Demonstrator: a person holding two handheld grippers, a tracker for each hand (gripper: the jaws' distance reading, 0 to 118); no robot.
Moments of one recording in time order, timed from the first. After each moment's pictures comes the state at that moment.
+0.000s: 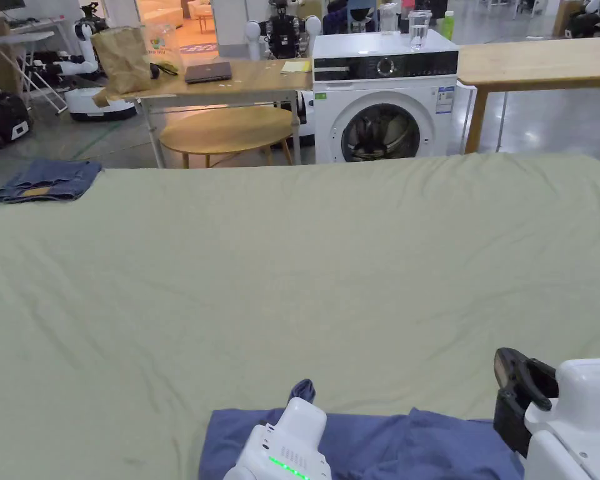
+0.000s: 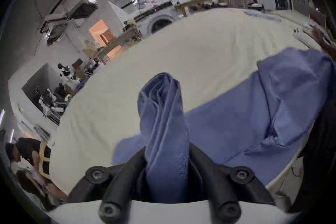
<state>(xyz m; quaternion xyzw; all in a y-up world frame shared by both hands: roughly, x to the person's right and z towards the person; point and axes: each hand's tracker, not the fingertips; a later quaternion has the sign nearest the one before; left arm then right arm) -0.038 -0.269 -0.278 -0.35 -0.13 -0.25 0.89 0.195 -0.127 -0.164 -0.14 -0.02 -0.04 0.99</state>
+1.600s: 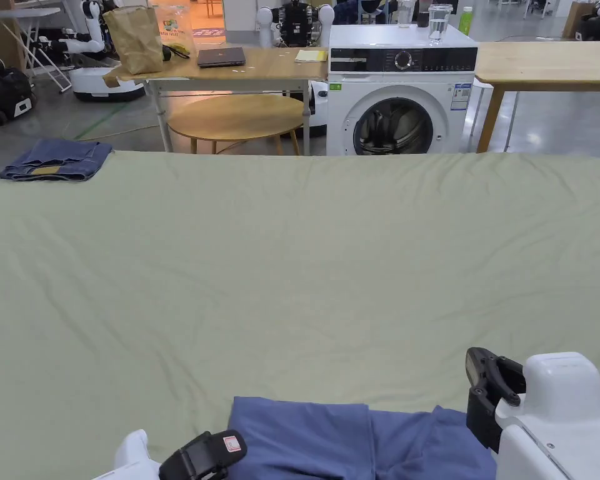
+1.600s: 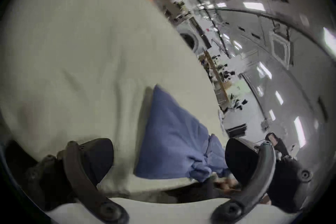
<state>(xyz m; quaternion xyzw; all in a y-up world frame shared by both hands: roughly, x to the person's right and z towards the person) -0.273 -0.301 -0.267 -0.42 -0.21 0.45 0.76 0.132 -0.130 -0.188 -0.16 0.02 -0.02 0.99</state>
